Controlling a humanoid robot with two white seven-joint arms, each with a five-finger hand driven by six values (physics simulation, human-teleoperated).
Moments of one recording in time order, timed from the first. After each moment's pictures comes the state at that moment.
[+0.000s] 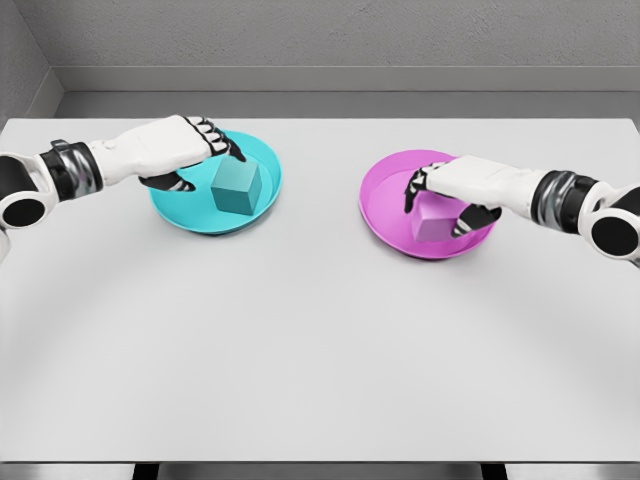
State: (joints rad) left arm -0.80 0.66 -0.73 -1.21 -0.60 -0.61 -0.24; right arm -0.77 -0.86 0.89 -1.74 0.24 0.06 0.51
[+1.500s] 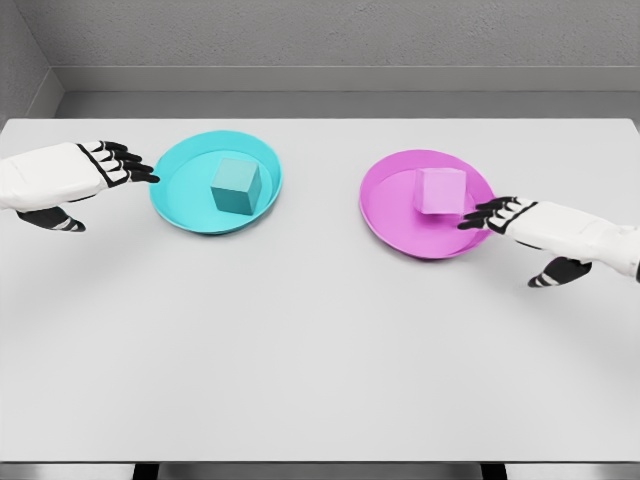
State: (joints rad) left arm -0.65 1.09 -0.72 -1.50 -0.40 -0.61 -0.25; right arm -0.29 -1.05 0.43 -1.73 0.23 -0.36 0.46
